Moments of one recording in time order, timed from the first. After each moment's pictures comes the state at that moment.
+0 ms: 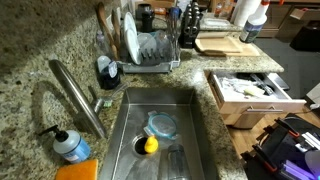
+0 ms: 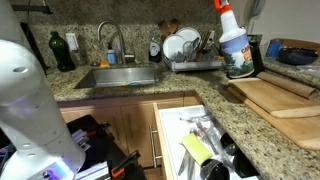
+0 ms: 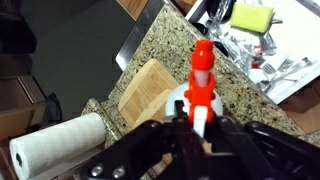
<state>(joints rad) -0.01 -0.03 -0.09 -1.69 -0.63 1.66 -0.10</state>
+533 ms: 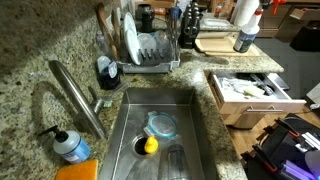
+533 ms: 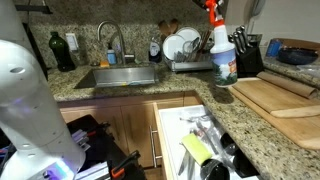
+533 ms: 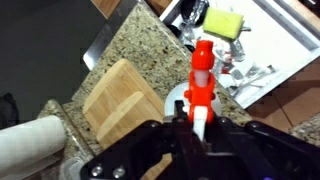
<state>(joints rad) -0.03 0.03 -0.10 -1.66 -0.49 1.67 -0.21</state>
